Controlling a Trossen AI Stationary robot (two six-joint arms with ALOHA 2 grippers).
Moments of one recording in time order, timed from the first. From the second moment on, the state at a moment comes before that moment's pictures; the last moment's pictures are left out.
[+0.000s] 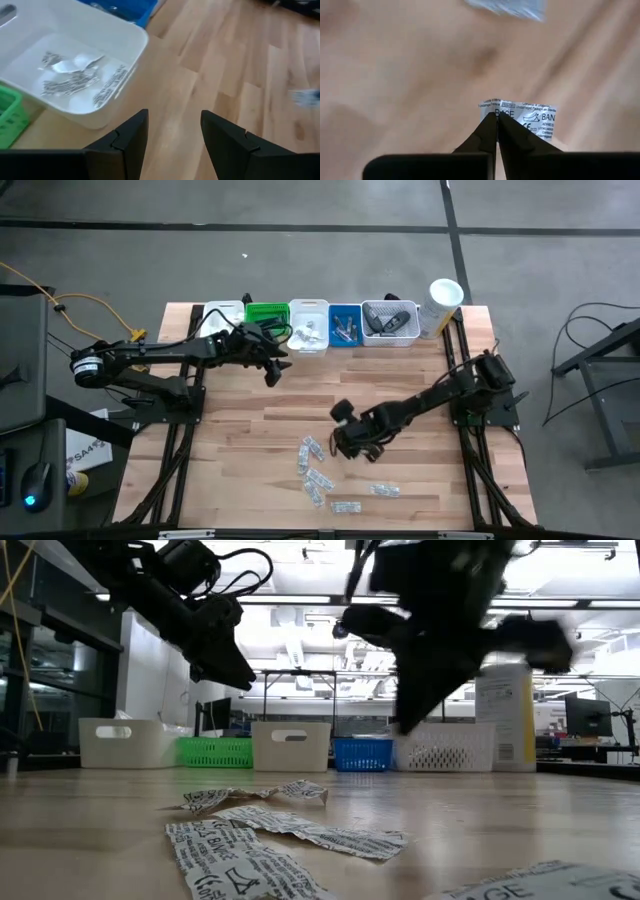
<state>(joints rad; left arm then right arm) 0.36 1.16 0.66 -0.07 0.08 -0.16 0.34 1.85 1.27 -0.62 0.21 -0.44</state>
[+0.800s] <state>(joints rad) 0.36 1.16 0.66 0.22 0.21 -0.45 0.16 1.85 1.27 -0.11 0.80 -0.89</state>
